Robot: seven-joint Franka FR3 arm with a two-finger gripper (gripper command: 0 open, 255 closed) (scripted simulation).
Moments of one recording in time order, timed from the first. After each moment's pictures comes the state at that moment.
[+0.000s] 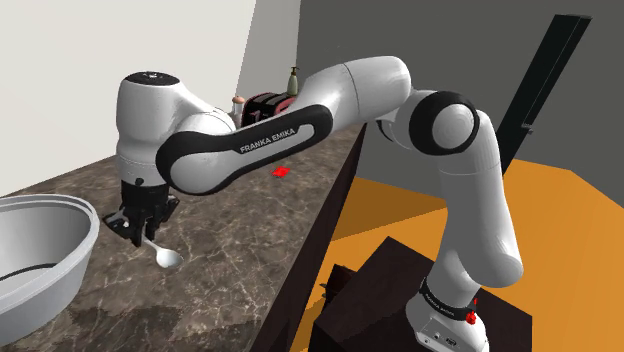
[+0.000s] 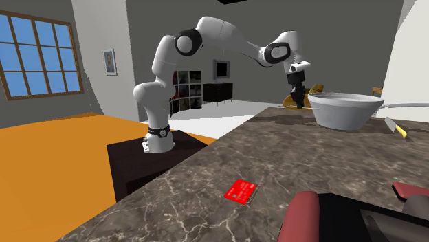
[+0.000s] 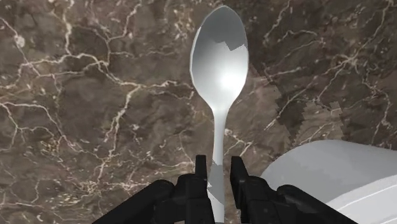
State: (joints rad) arm 0.40 0.49 0.45 -1.48 -0.29 2.17 0.74
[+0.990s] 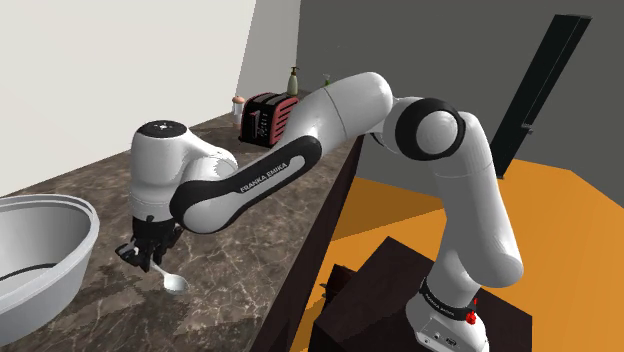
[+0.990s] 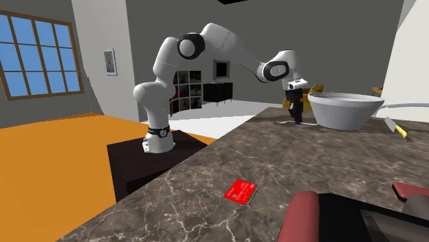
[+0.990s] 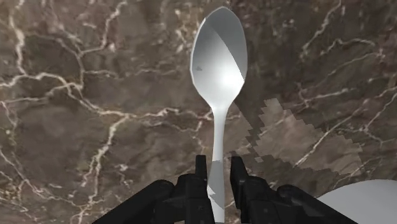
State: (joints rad) arm 0.41 0.56 0.42 -1.58 -0.33 2.33 0.77
